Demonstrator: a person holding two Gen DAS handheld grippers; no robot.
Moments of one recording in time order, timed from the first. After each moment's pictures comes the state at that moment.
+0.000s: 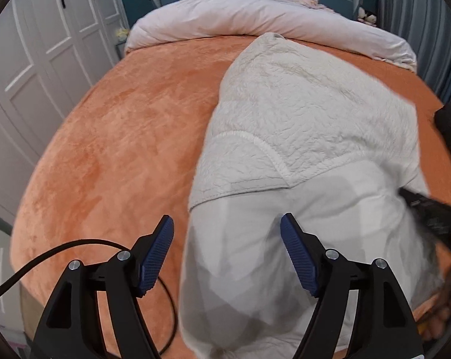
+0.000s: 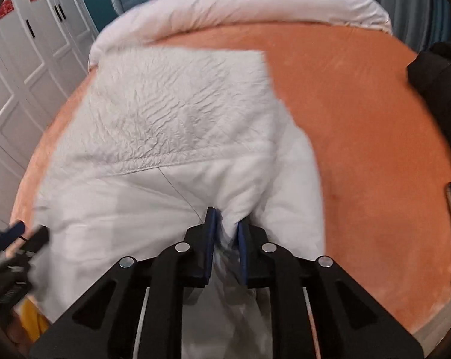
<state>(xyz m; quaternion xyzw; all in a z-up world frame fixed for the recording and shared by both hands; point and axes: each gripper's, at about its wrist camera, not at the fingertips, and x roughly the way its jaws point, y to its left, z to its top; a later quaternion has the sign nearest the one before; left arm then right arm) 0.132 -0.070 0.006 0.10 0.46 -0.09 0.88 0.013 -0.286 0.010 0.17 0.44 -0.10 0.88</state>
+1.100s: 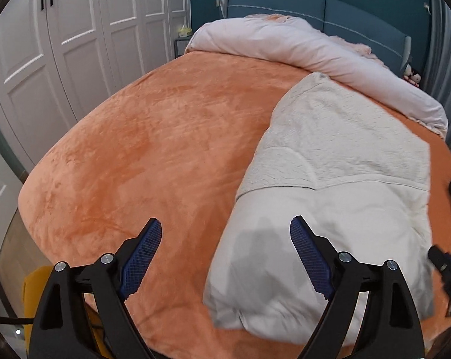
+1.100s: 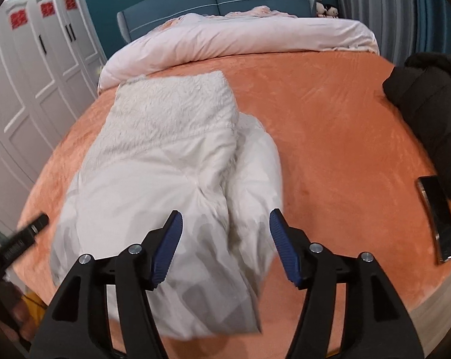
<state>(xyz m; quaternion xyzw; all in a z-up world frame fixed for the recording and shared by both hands) 0.097 -0.020 0.021 -0.01 0.42 0.01 0.91 -0.044 -0.291 0.030 0.16 0.39 -0.10 0.90</state>
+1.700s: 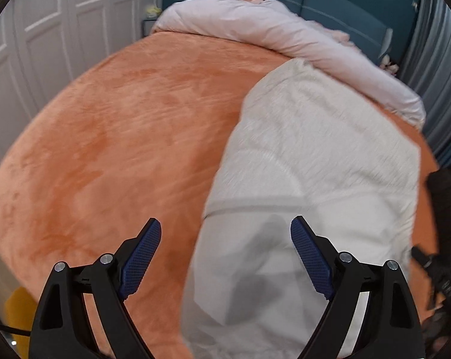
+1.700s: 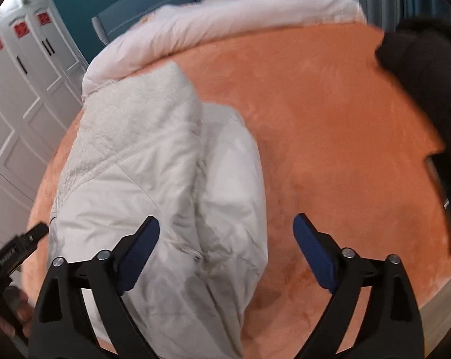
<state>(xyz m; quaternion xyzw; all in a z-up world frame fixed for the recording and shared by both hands) 0.144 -0.019 0.016 -0.05 0.46 -0.09 0.88 -0.029 -0.332 0.000 0.24 0.43 -0.11 0.86</state>
